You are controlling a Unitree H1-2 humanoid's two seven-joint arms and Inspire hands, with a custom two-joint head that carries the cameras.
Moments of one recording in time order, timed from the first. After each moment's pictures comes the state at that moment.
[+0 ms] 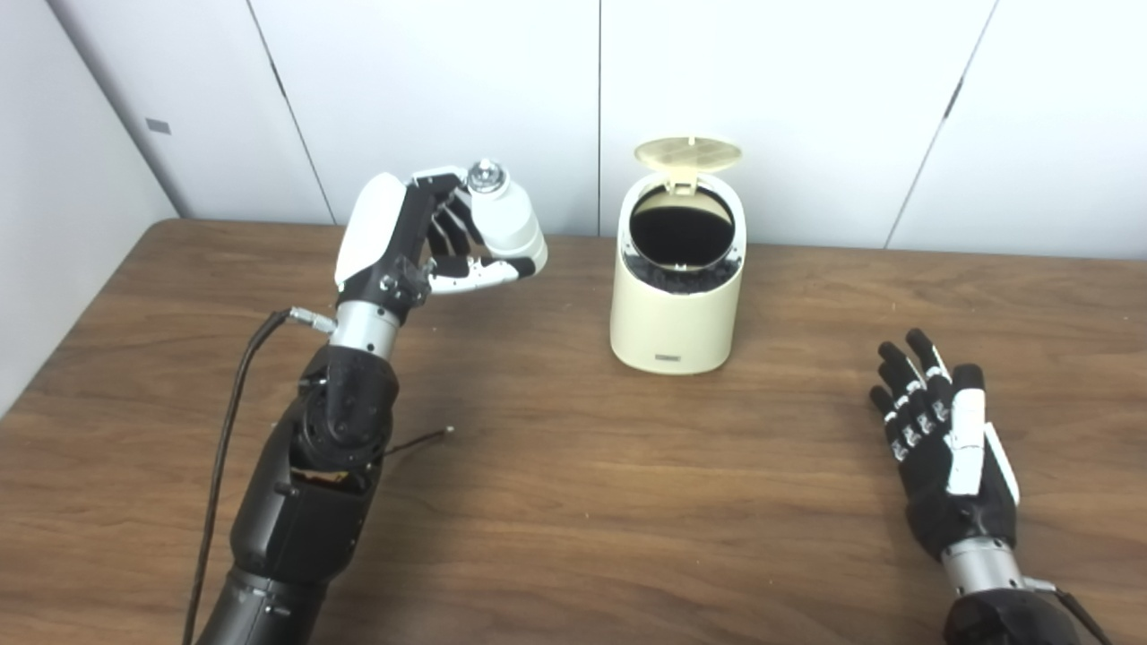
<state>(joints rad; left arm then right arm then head) -0.40 0.27 -0.08 -0.13 0.50 0.16 0.02 -0.02 -0.07 -0.13 -0.15 0.28 0.16 0.07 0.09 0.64</state>
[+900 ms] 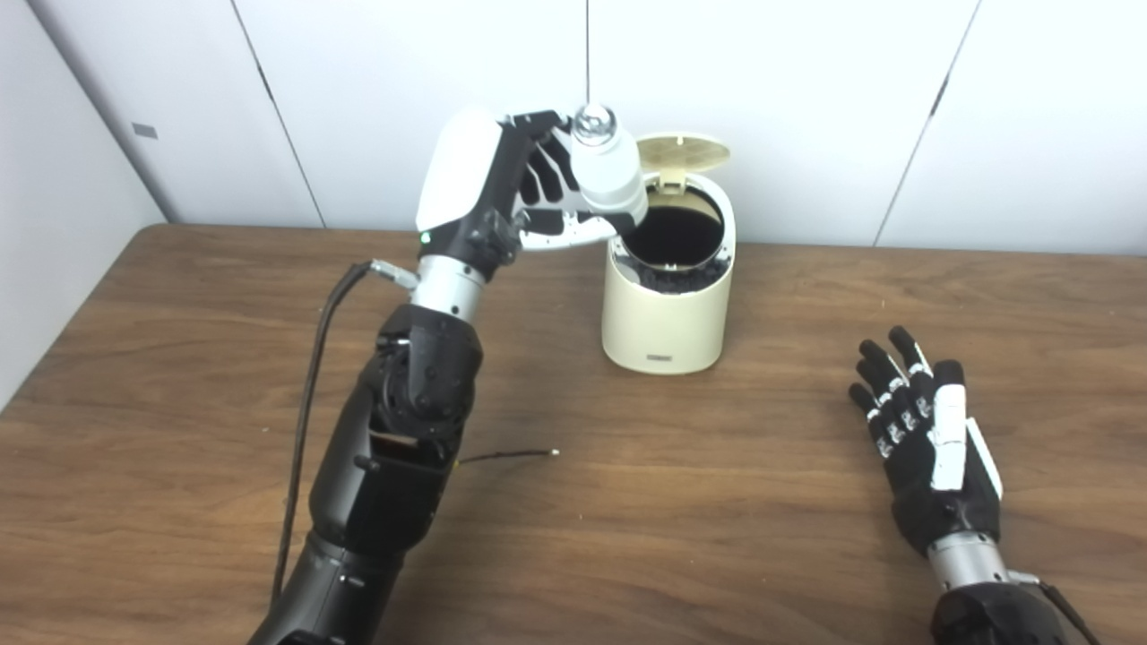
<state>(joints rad) -0.51 0.13 -0.16 -0.13 0.61 0.15 0.00 -0.02 -0.06 -0.12 -0.14 0.27 0.16 0.07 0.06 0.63</state>
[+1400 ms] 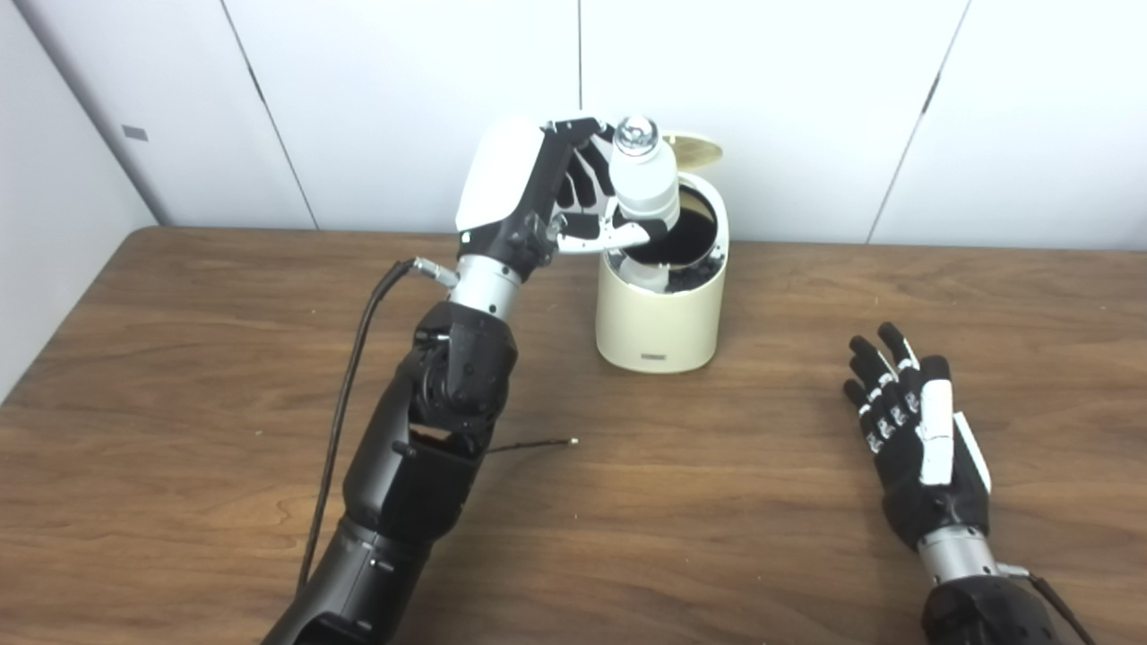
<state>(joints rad) -0.55 0.09 -0.20 -0.02 0.63 0.09 0.06 -0.03 -0.06 -0.11 -0.14 0.27 0.16 0.07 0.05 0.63</state>
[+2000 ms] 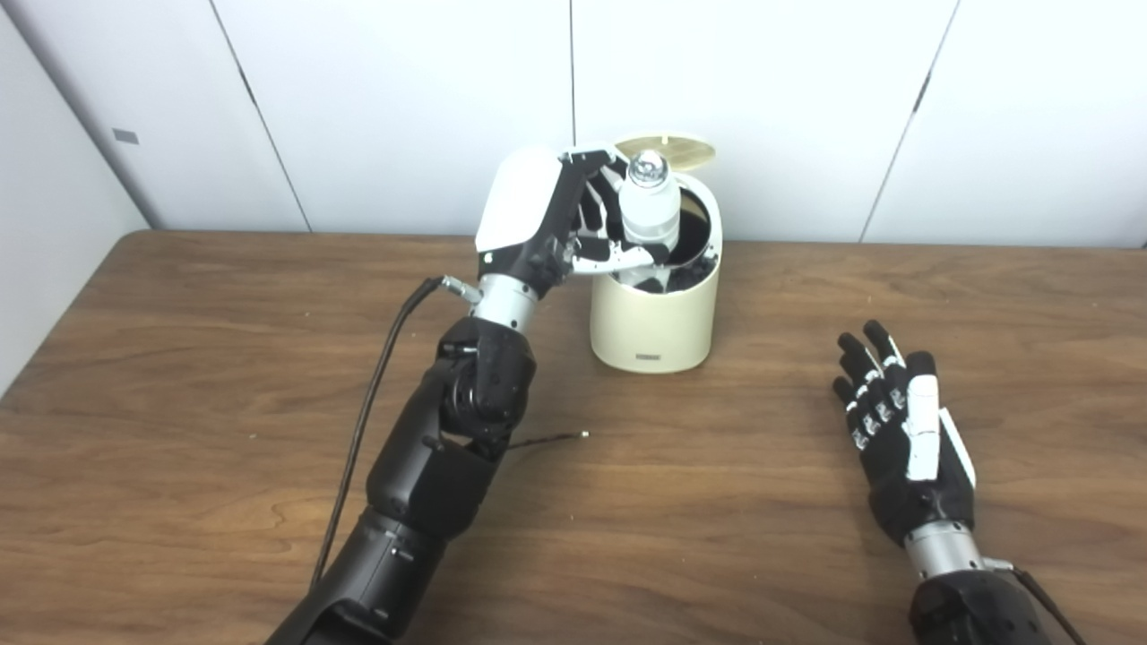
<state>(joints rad) -0.58 0.08 -0.25 0.18 0.70 -0.02 0.17 -0.03 -0.05 -0.10 -0.14 0.28 0.16 0.07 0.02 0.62</state>
